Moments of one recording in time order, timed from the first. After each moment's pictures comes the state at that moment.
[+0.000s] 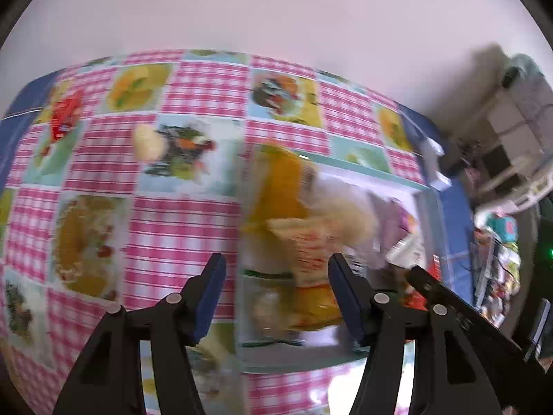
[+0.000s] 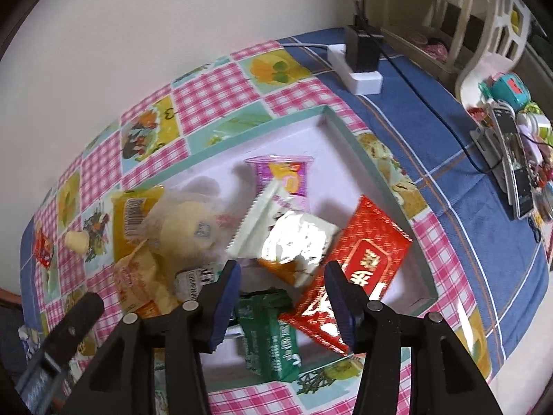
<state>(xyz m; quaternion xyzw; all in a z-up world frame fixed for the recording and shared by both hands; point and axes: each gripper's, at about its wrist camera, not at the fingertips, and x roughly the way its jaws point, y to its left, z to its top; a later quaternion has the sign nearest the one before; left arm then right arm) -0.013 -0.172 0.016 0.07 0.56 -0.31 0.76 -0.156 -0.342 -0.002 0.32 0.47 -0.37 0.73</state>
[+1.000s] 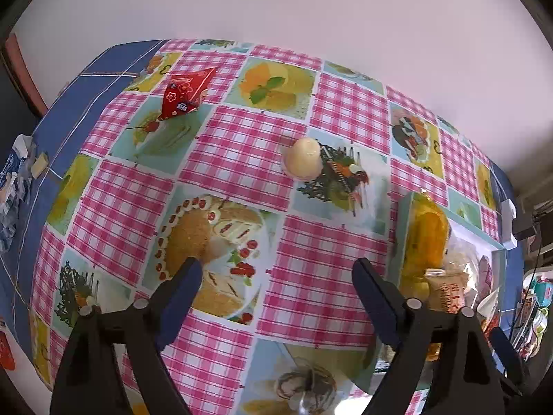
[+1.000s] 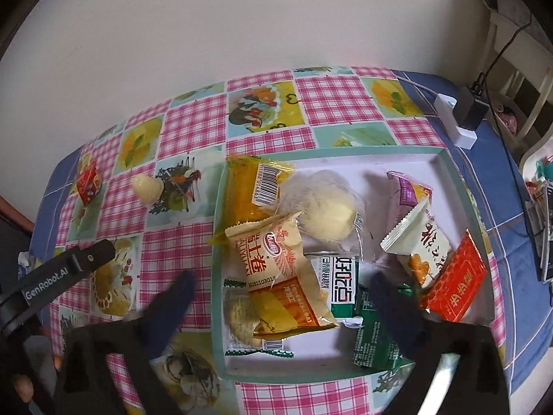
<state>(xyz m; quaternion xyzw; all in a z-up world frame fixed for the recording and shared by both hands) 0.064 -0.082 0.002 0.05 0.57 -0.17 0.80 -0.086 -0.249 0.009 0.23 0.47 -0.27 0.81</state>
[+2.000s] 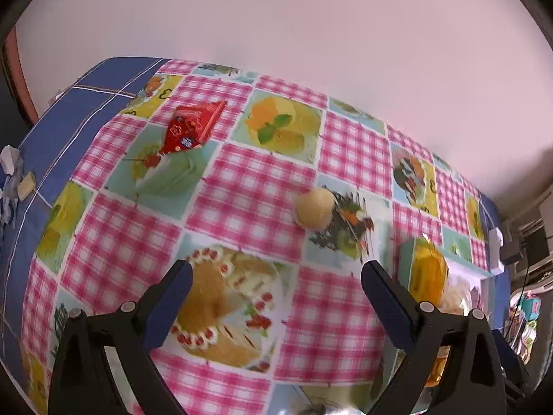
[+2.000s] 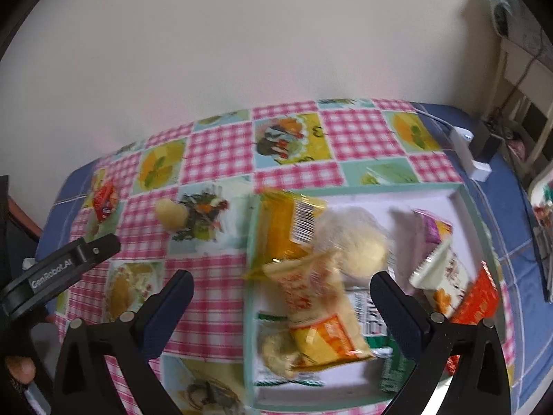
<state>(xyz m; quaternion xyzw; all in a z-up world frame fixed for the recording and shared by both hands) 0.109 -0.055 0.004 0.00 0.53 -0.20 0.82 -0.058 -0.233 0.023 0.21 0.43 -0.25 0.84</state>
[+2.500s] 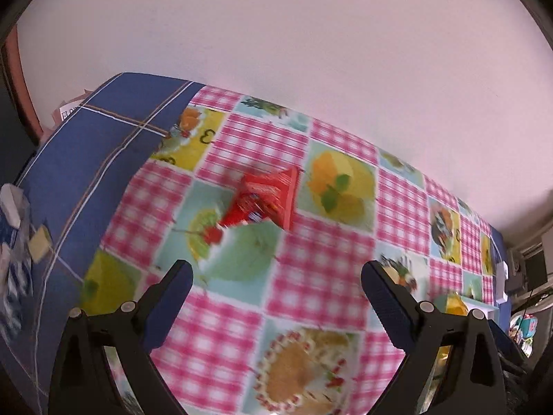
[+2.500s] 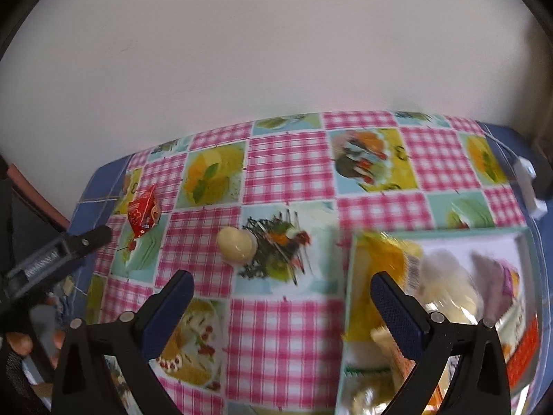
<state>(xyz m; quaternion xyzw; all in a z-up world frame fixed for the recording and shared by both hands) 0.214 0.003 0.016 -0.01 0.53 -0.20 0.83 0.043 -0.213 0.020 0.21 0.44 -0.19 0.85</state>
